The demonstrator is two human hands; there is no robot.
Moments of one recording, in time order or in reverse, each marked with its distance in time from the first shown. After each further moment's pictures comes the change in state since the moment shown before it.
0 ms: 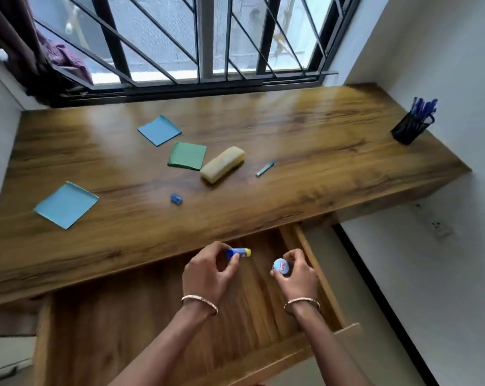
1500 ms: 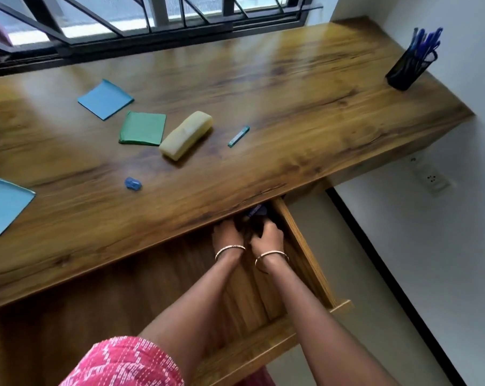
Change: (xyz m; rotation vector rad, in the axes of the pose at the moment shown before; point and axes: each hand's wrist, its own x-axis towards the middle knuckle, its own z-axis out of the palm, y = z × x) left_hand 0.052 0.023 0.142 0.214 -0.452 -0.362; right_hand 0.061 -0.003 0.041 0.128 -0.167 0.147
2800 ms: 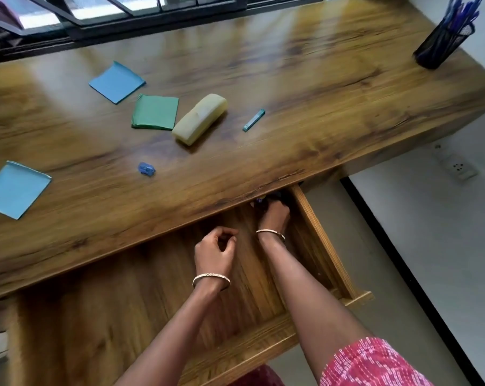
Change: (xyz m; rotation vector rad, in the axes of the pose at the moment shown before) left_hand -0.052 -0.076 -0.021 -0.451 0.175 0.132; right_hand 0.045 0.006 0.051 -0.028 0.214 0.086
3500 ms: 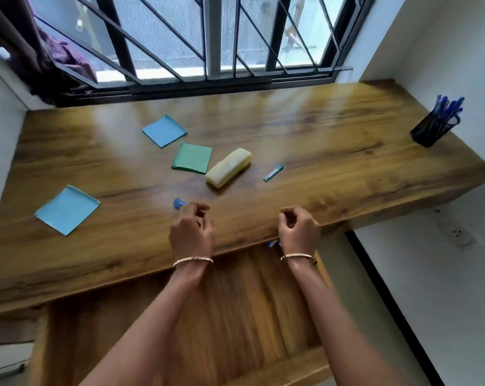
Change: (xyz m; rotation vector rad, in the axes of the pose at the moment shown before) left_hand 0.056 0.071 -0.099 0.175 0.482 0.205; right_hand -0.022 -0.072 -0.092 0.079 0.284 -0.518
